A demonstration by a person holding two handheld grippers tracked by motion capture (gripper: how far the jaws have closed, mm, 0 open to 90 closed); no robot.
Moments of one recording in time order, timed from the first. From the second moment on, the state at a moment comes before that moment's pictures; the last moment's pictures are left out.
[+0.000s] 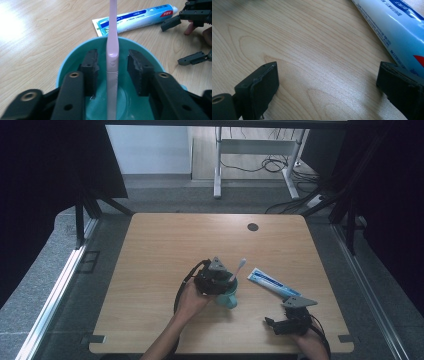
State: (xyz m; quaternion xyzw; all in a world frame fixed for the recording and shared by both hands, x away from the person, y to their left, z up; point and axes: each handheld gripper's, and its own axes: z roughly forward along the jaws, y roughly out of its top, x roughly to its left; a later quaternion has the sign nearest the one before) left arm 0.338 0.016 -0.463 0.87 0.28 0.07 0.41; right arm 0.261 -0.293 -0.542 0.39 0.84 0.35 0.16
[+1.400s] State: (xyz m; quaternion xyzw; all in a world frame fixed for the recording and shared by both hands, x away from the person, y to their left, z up) left arm 0.323 0.061 -0.438 0.86 0.29 0.09 0.41; right arm 0.261 -0.293 -0.542 0.39 0.84 0.35 0.16
